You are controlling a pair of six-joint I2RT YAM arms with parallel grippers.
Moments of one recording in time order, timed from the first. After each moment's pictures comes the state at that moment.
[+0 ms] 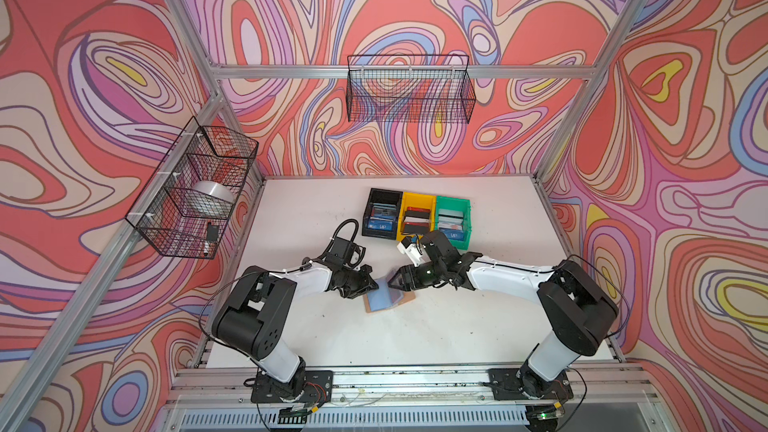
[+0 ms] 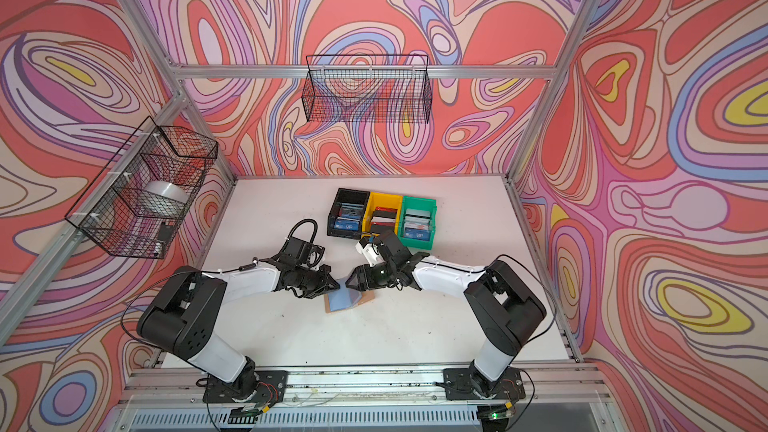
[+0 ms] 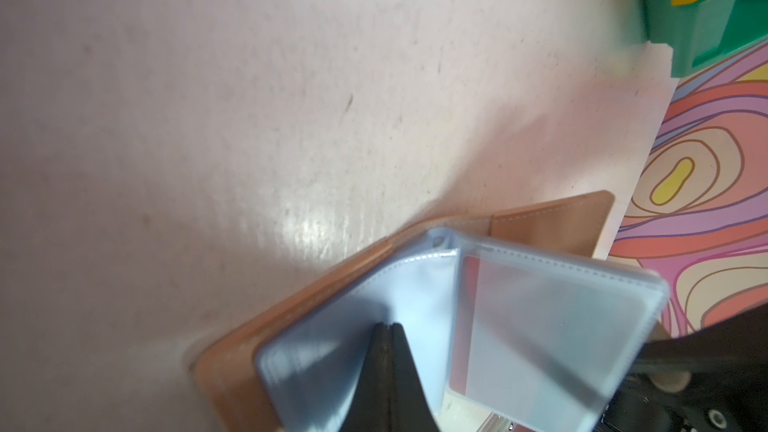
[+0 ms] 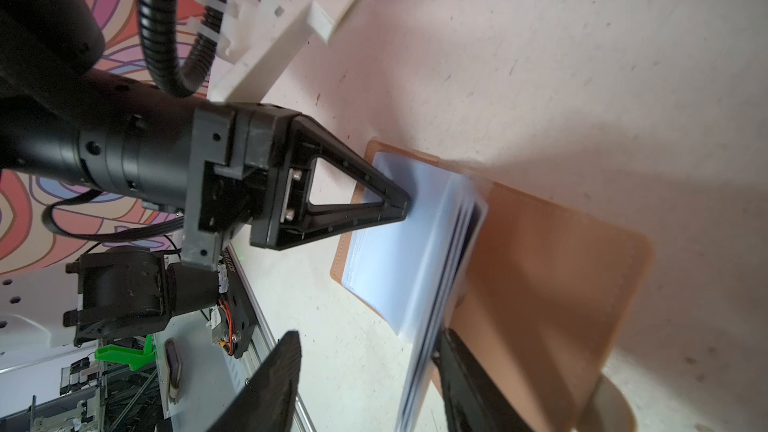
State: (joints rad) left arm -0.39 1.61 0.69 -0.18 0.54 -0.72; right arm 0.71 1.68 0.93 -0.09 -0.58 0.54
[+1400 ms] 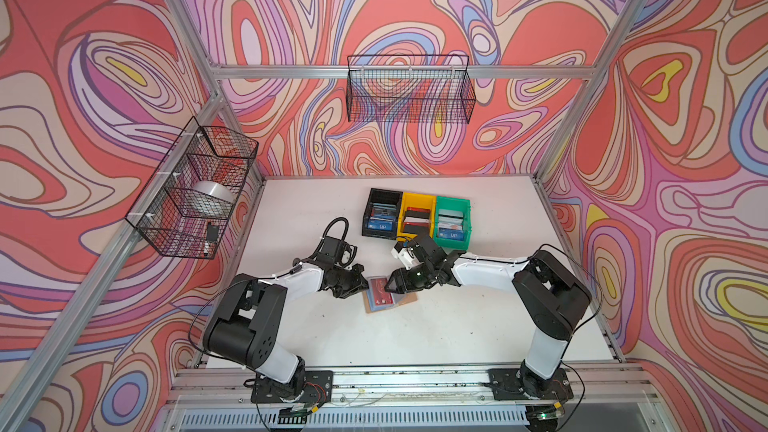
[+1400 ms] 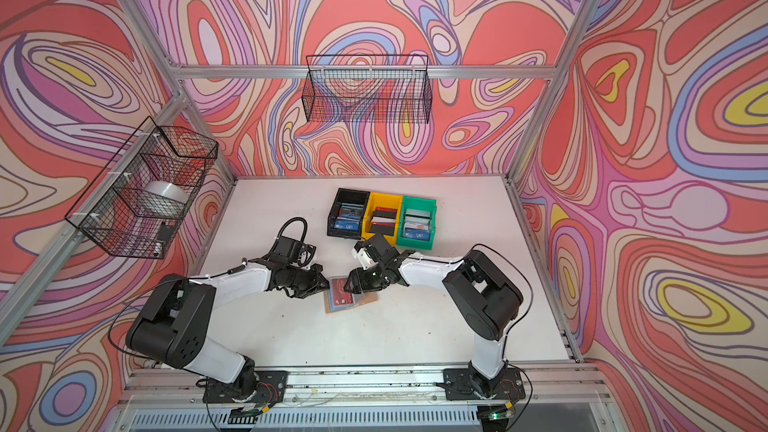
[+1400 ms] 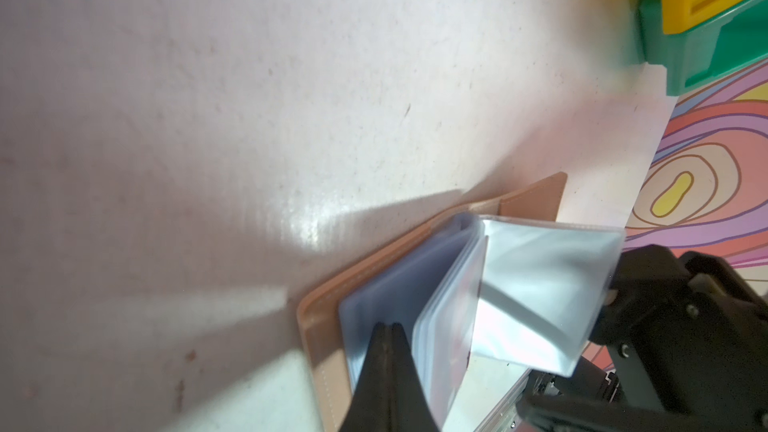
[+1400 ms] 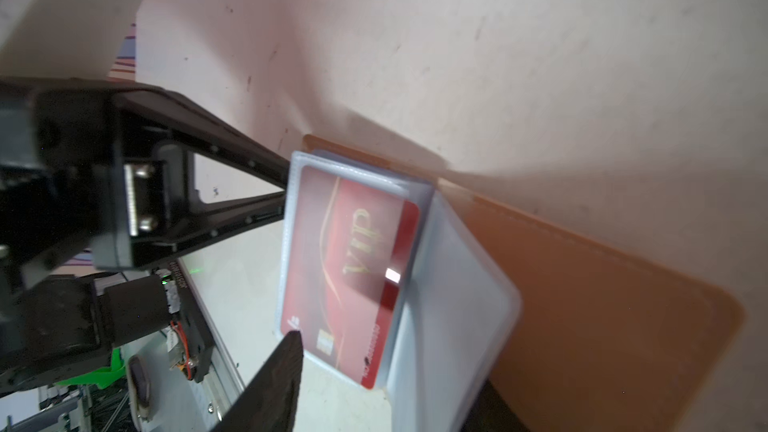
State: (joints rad) left arm -0.32 1.54 0.68 -0.27 0.55 -0.67; right arm 0.74 1.81 1.02 -0.19 -0.47 0.53
